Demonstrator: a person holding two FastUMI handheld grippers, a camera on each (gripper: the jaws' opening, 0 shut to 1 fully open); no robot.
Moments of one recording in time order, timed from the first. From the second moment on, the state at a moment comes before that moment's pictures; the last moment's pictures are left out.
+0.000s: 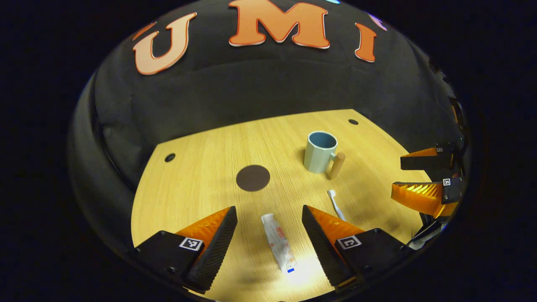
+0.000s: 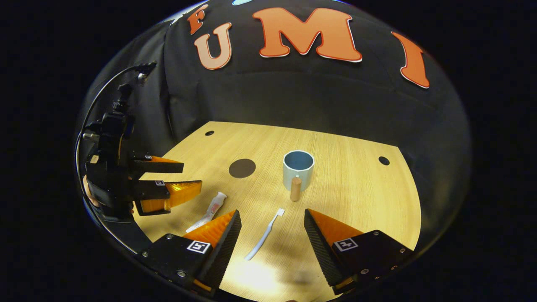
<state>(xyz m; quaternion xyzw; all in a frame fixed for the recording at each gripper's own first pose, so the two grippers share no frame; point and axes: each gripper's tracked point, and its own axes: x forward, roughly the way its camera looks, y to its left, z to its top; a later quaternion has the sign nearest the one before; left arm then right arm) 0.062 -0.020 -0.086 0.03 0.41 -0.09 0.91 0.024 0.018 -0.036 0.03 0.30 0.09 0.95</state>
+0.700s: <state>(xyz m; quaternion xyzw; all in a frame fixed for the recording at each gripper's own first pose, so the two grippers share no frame) 0.043 -0.021 -0.142 0.01 0.57 -0.08 0.82 0.045 0.023 -0.118 0.04 0.42 0.08 0.90</state>
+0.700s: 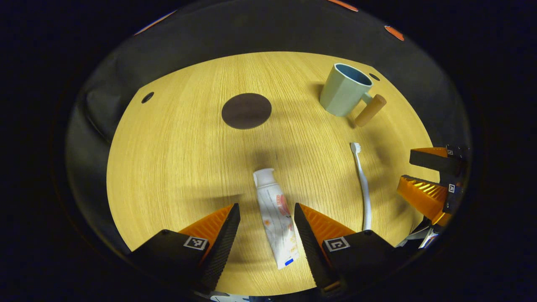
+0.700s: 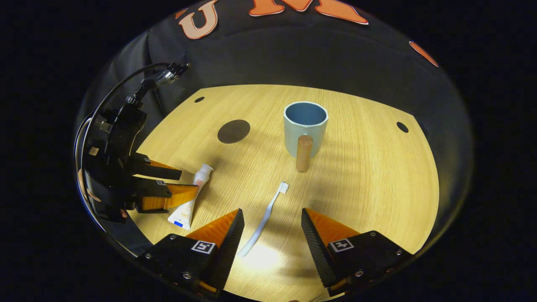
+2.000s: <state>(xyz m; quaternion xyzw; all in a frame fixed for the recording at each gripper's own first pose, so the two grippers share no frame) 0.087 -0.005 -0.148 -0.02 0.54 -0.06 0.84 0.052 0.034 -0.182 0.02 0.50 0.03 0.86</state>
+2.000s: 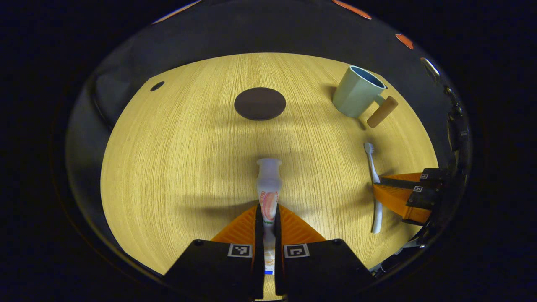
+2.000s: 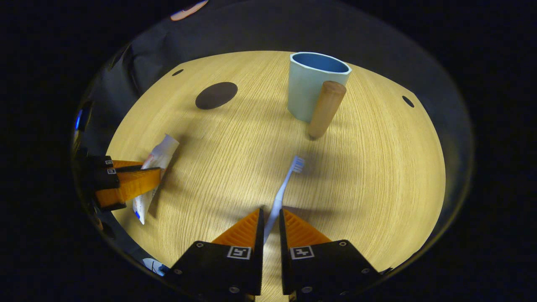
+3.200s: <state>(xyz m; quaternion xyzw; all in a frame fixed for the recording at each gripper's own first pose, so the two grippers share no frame) 0.164 0.017 -0.028 -0.05 0.33 -0.03 0.94 0.059 0.004 -0.095 0.07 0.24 0.04 0.97</state>
